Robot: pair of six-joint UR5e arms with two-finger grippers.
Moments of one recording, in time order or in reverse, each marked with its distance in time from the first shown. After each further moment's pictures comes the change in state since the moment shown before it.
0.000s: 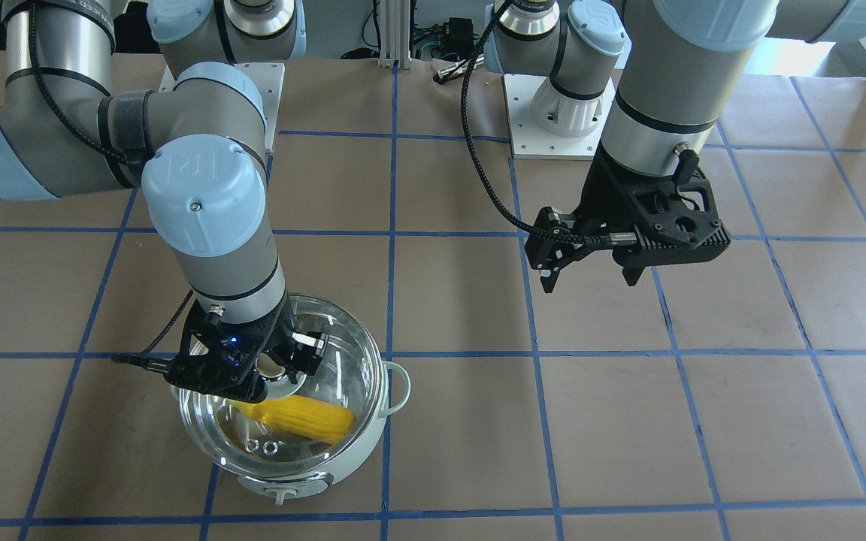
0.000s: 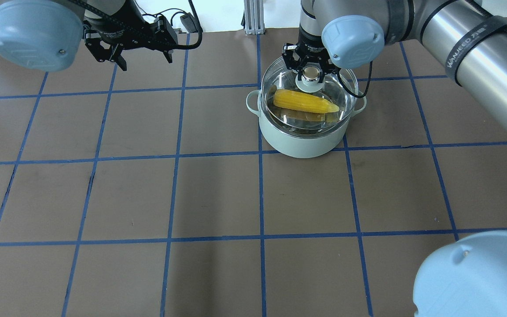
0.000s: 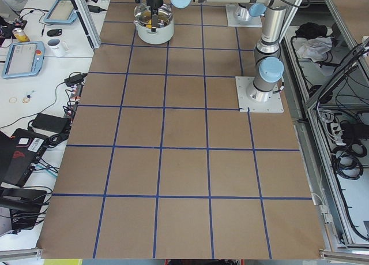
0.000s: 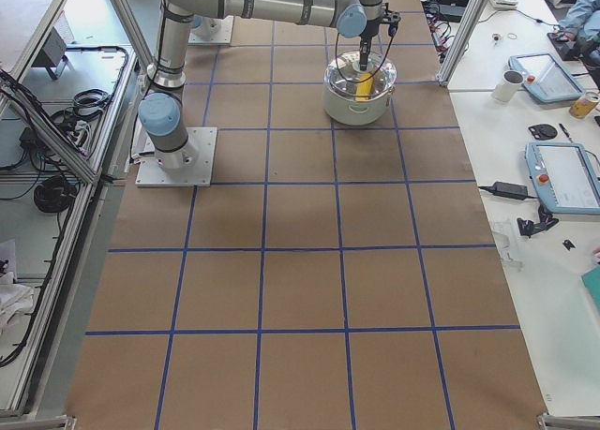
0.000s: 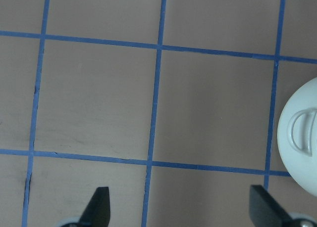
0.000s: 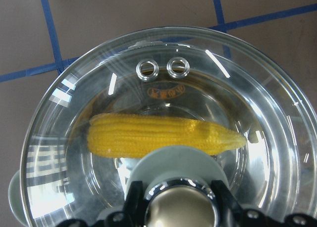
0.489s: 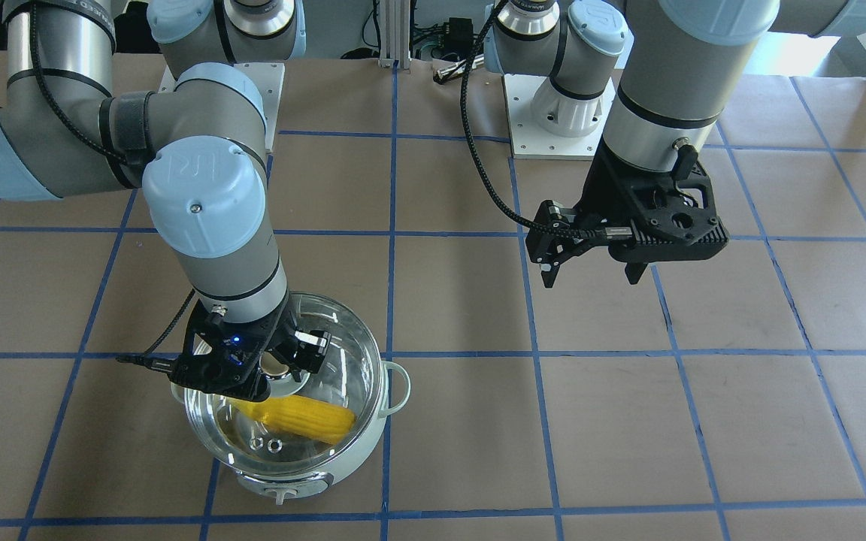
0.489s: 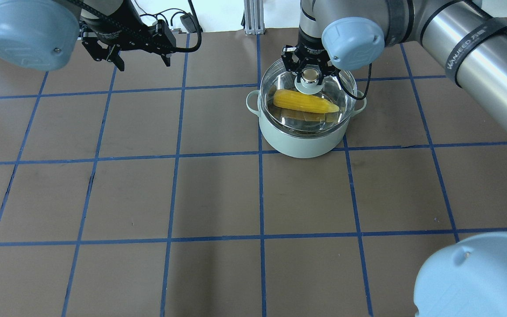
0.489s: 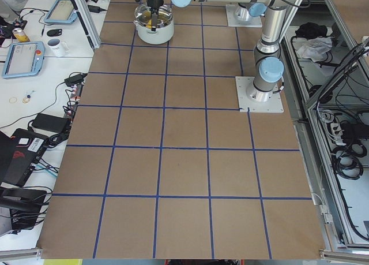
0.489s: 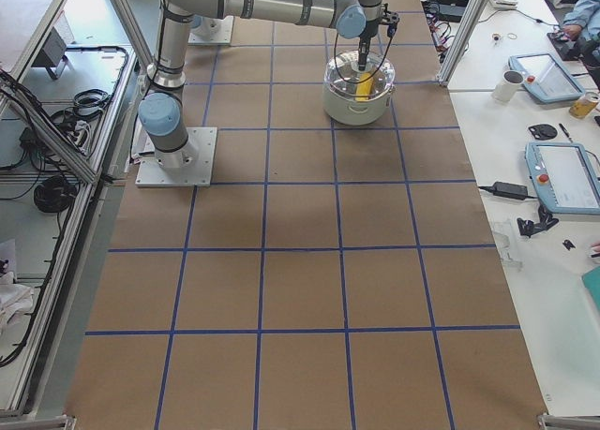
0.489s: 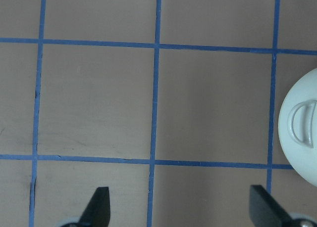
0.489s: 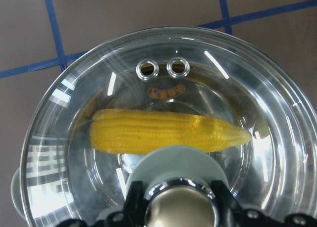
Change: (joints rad) left arm 0.001 0.003 0.005 -0.013 0.000 0.050; right arm 0.000 -0.001 0.007 0.000 0.015 0.000
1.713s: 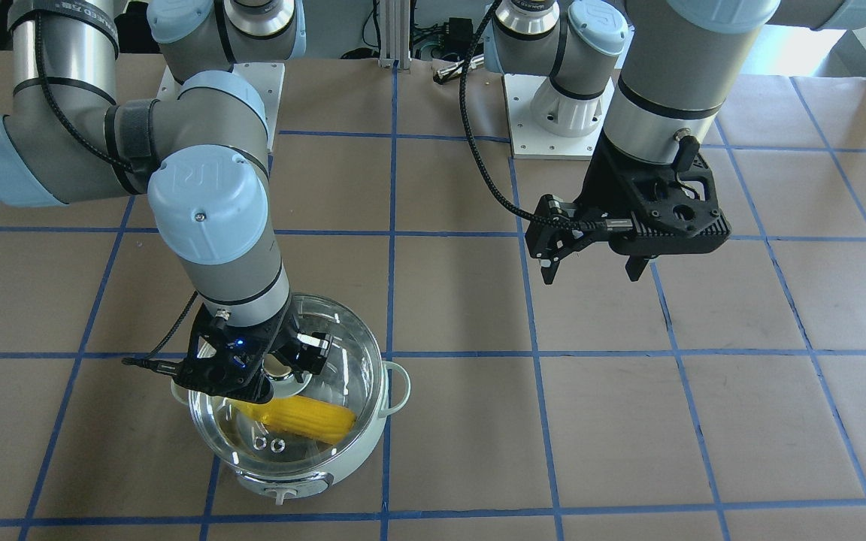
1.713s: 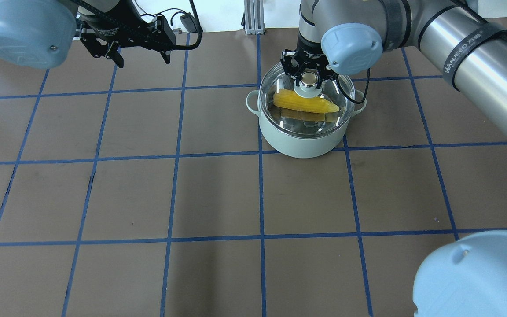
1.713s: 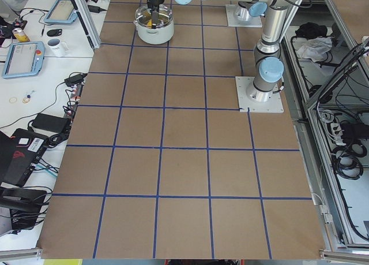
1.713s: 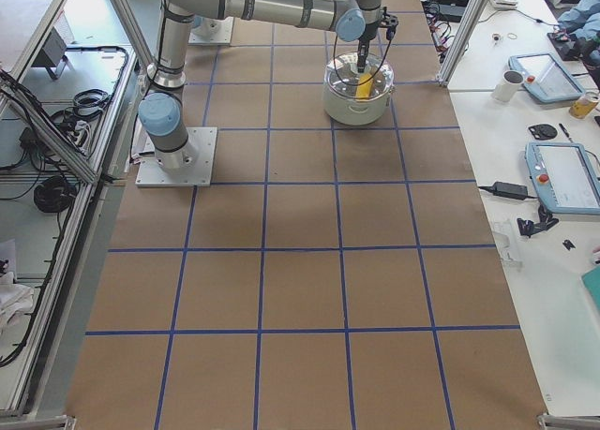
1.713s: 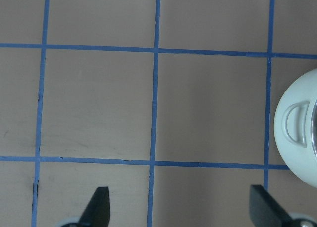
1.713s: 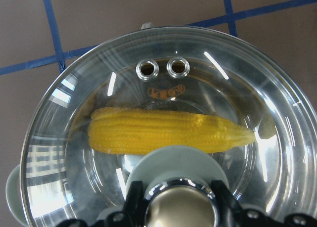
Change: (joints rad) left arm 0.000 0.020 0.007 -0.004 0.000 0.003; right arm 0.000 0.006 0.016 -0.018 0.005 0.000
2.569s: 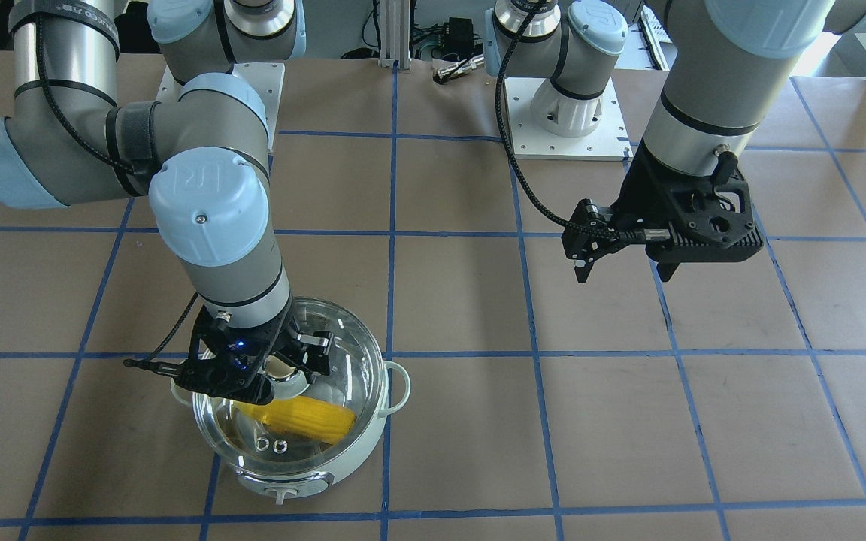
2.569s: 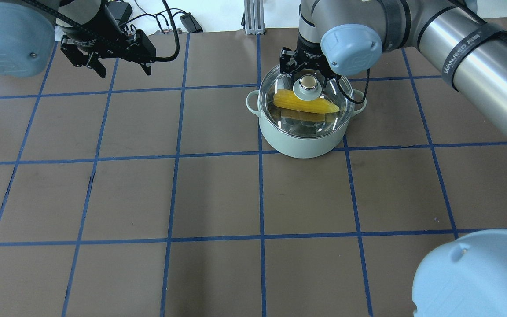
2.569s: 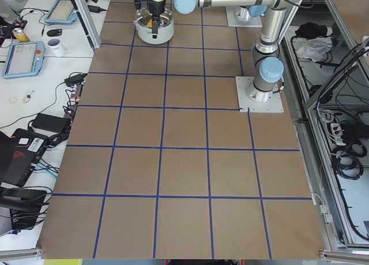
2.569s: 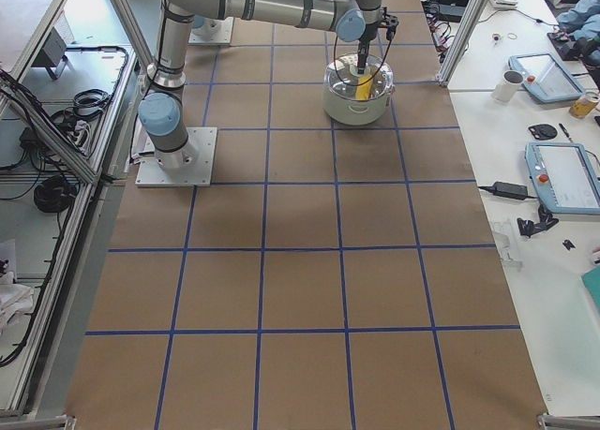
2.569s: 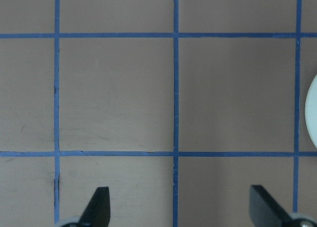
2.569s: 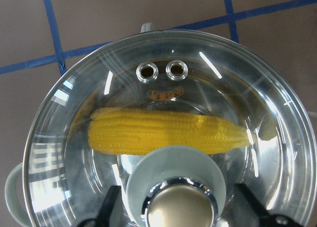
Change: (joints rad) left arm 0.069 0.010 -0.054 -0.005 -0.001 0.105; right arm 0.000 0.002 0.001 -0.002 0.000 -0.004
